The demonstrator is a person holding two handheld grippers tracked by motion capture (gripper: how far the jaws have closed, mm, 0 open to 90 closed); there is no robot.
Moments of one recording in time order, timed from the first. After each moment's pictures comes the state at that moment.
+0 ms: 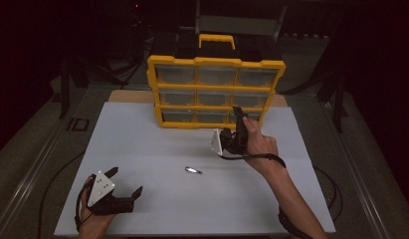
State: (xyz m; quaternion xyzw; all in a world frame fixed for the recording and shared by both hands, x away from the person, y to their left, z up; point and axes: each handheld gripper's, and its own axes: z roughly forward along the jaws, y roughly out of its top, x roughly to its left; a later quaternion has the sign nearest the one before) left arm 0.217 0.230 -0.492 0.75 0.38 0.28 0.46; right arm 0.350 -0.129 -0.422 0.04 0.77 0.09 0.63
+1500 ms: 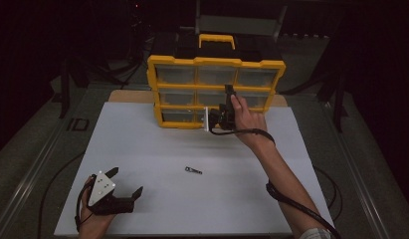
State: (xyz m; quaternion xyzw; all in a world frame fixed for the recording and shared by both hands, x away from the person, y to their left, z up) left arm 0.218 0.231 -0.494 0.76 0.38 0.27 0.46; right arm 0.422 -0.105 -0.419 0.02 0.73 0.03 0.68
